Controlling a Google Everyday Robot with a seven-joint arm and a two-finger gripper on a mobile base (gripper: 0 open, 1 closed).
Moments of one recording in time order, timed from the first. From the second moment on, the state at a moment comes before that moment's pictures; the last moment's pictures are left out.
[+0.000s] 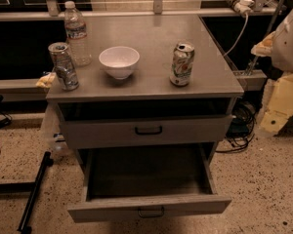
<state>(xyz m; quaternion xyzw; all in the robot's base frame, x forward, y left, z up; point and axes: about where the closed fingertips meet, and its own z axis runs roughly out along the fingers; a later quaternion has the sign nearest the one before) 0.438 -0.217 0.976 -0.60 0.78 -0.03 0.16</state>
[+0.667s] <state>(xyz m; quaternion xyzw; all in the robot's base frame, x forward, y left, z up) 0.467 -0.212 0.971 -0.60 0.78 -0.04 0.18</state>
